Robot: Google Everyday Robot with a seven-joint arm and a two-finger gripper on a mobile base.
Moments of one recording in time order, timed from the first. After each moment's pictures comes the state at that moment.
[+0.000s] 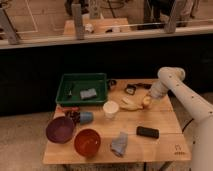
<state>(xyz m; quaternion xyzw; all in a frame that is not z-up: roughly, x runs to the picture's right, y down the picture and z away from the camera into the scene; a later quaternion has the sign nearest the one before) 0.286 0.076 0.896 -0.28 -0.10 0.03 0.95</state>
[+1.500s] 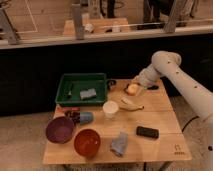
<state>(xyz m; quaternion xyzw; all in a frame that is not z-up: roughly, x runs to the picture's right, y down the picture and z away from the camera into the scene) 0.174 -0.001 0.826 -0.23 -0.21 0.00 0.95</state>
